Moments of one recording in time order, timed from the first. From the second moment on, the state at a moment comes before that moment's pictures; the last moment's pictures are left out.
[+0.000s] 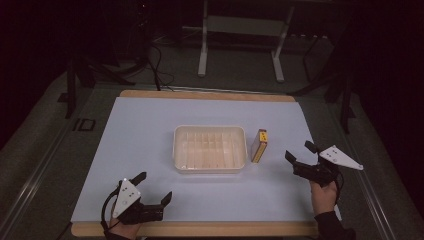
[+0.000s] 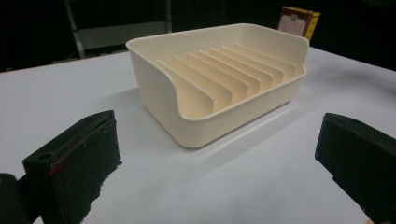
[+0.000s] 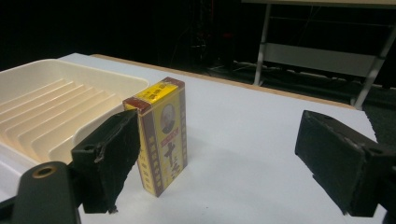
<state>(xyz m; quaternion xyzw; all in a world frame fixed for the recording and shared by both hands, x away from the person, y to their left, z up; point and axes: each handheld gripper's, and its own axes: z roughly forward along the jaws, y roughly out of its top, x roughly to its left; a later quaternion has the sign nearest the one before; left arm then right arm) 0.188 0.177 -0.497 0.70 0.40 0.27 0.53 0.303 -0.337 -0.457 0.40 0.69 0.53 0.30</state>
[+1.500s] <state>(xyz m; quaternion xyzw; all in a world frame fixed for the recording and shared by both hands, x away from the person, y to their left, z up) 0.178 0.176 -0.498 0.71 0.40 0.26 0.52 0.342 -0.336 -0.399 0.40 0.83 0.35 0.16</state>
